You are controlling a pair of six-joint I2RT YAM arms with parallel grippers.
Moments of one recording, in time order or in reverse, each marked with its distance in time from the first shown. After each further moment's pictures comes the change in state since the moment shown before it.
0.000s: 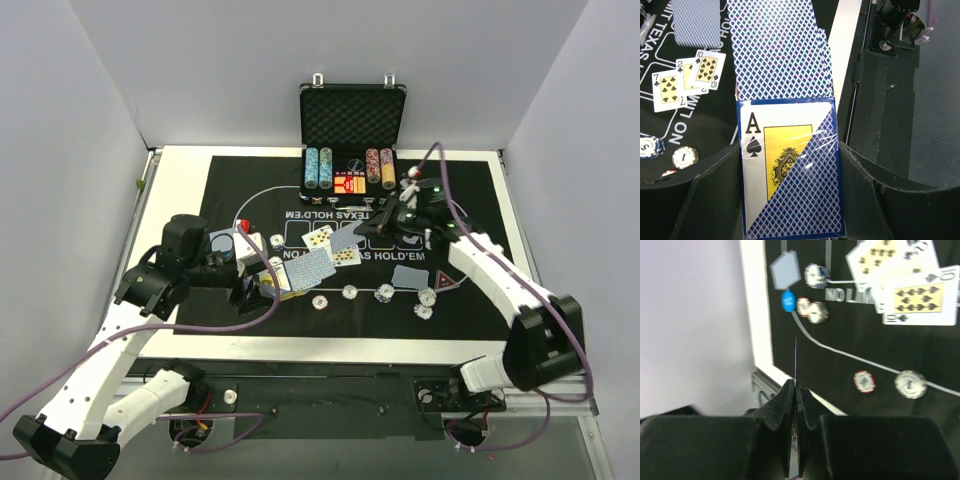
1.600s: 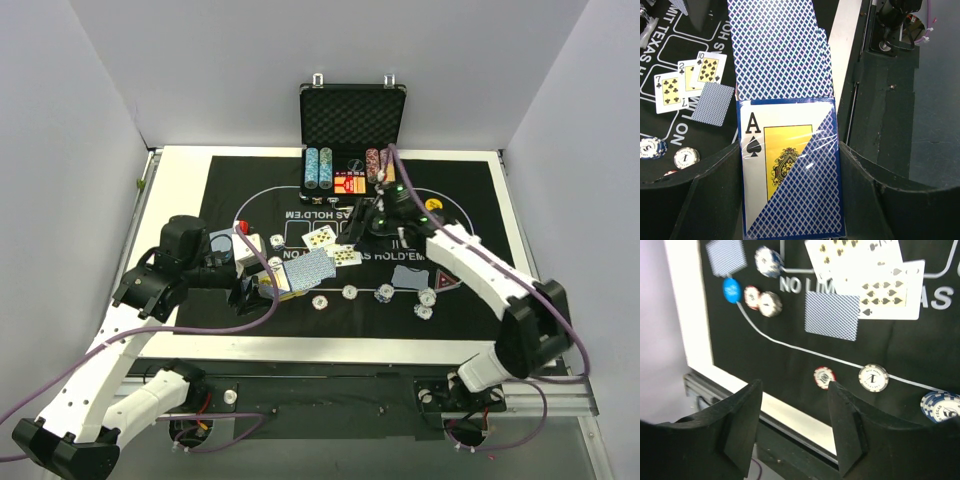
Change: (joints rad) left arm 0.000 -0.013 0.000 0.000 0.001 0.000; right arm 0.211 0.203 0.137 -0.217 0.325 -0.182
